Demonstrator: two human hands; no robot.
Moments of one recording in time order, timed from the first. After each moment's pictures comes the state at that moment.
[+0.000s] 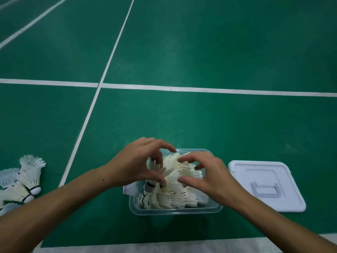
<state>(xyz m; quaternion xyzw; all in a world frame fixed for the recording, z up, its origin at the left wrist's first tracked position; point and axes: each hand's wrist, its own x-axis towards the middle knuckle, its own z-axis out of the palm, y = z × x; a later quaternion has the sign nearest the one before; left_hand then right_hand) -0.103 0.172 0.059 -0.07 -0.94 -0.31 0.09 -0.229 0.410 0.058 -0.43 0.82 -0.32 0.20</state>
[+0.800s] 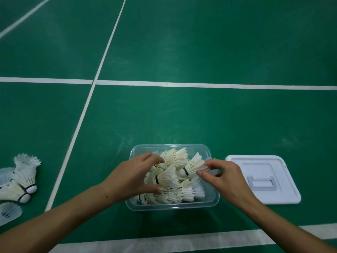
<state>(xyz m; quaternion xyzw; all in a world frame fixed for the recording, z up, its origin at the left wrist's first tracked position) -0.080 0.196 0.015 0.02 -0.97 -0.23 -0.03 -0.245 0.460 0.020 -0.27 0.85 -0.40 0.21</state>
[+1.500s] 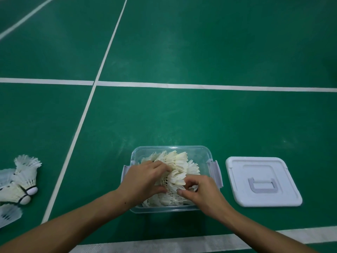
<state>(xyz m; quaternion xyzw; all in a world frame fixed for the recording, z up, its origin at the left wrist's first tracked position) -0.095 0.217 -0.015 0.03 -0.99 -0.15 0.01 -0.208 0.428 -0.018 -0.32 0.85 -0.31 0.28</state>
